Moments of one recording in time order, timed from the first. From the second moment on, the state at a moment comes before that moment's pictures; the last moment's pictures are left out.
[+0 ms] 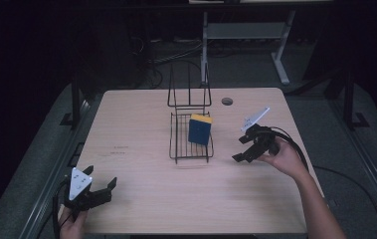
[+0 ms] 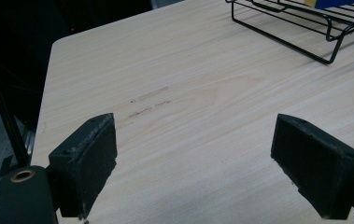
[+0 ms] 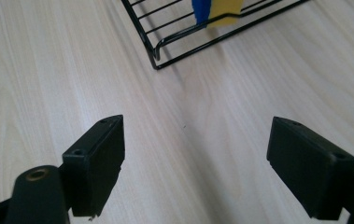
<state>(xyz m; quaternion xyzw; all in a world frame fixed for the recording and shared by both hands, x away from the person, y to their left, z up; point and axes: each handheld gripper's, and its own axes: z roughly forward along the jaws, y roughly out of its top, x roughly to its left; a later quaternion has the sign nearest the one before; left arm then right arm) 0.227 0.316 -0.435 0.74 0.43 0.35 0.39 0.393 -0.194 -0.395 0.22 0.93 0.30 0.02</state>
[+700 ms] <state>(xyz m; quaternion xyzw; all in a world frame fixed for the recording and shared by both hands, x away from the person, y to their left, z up) 0.227 0.316 -0.435 0.74 0.43 0.35 0.39 0.368 -0.215 -0.414 0.25 0.92 0.31 0.02</state>
